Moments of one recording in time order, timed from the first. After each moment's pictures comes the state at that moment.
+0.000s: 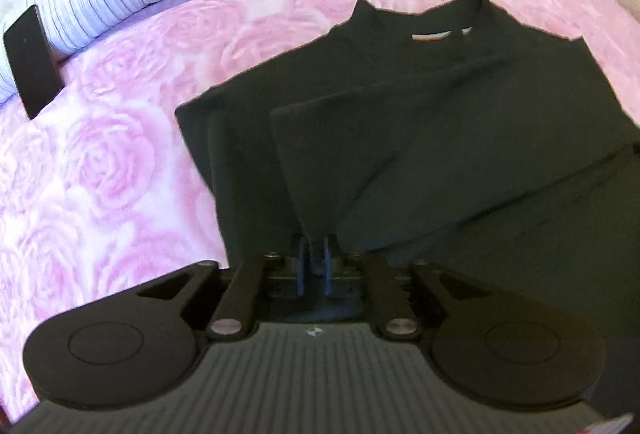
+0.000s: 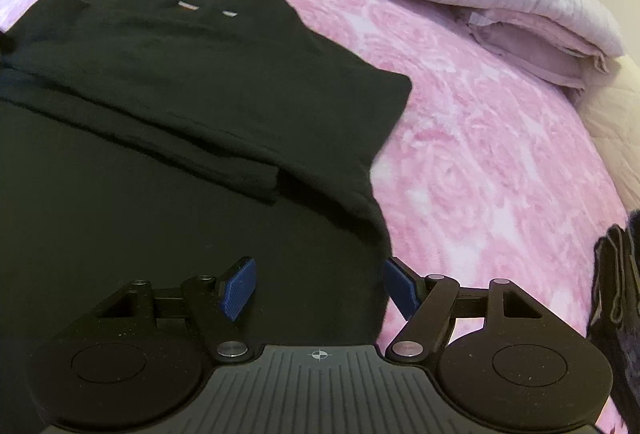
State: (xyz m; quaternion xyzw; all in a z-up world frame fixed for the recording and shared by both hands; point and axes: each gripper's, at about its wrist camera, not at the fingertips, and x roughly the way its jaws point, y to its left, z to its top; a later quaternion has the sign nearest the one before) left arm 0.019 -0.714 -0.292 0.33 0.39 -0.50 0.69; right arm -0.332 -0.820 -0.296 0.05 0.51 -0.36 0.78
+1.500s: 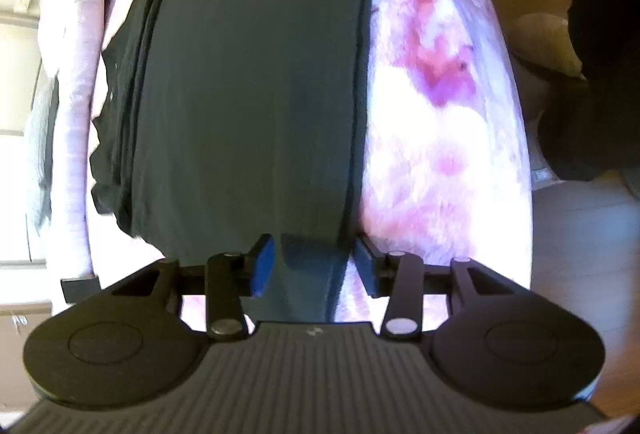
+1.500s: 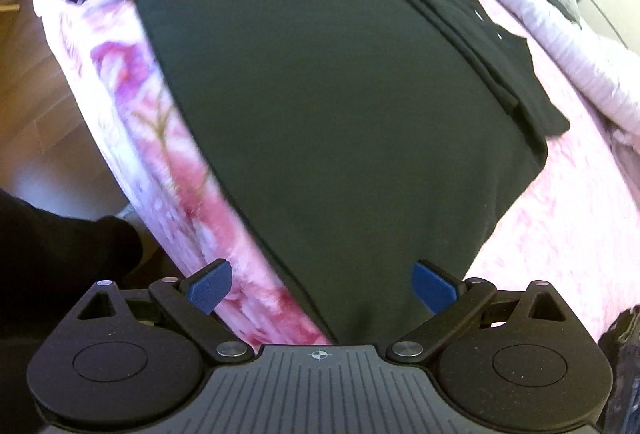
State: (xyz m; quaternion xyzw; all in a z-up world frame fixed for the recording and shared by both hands) left arm -0.250 -0.370 -0.332 0.70 -0.02 -0.58 0.42; right arm -0.515 -0.554 -0.290 -0.13 0.56 -0.07 0.82
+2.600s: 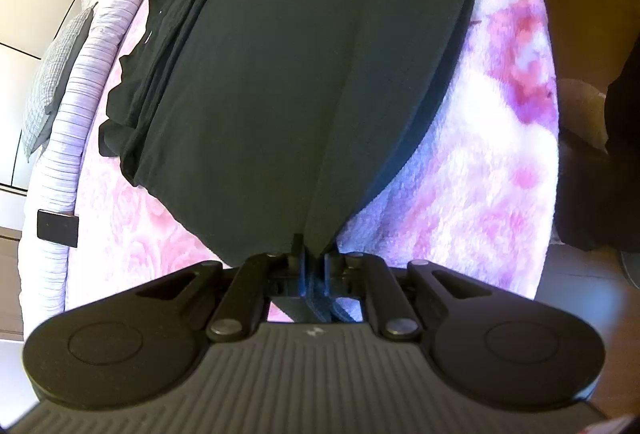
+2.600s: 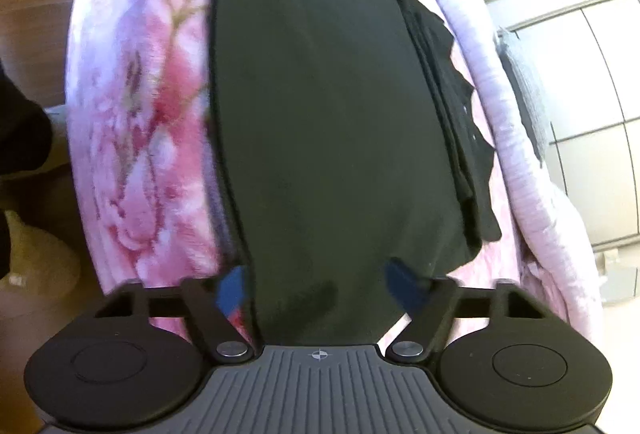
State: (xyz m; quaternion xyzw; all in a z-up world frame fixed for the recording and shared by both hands) left arm -0.211 -0.399 -0.319 0.63 0.07 -0.59 0.50; right arm -0.545 -0.535 -0.343 -0.39 0.49 -0.07 0.78
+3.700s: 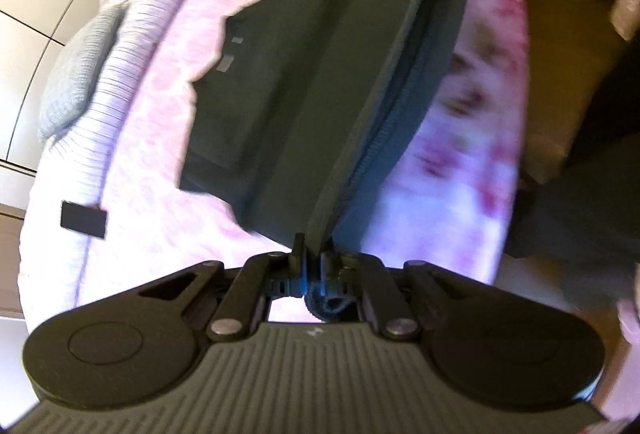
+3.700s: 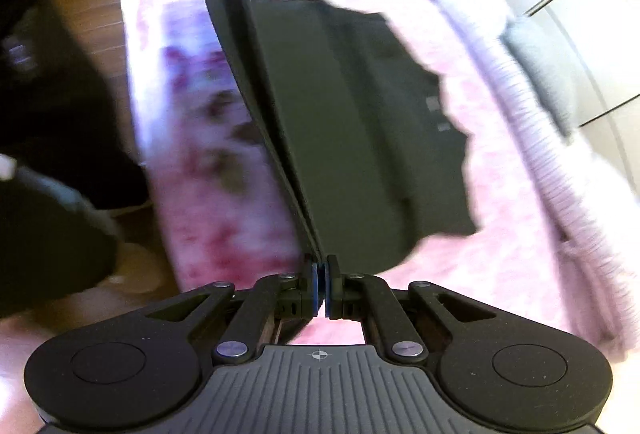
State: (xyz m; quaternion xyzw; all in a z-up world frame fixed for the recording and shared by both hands) left arm -0.201 -0.440 -0.148 0.60 0.13 -0.60 0.51; right arm -0.563 -0.585 -0.130 -0.28 0.52 0.01 0.80
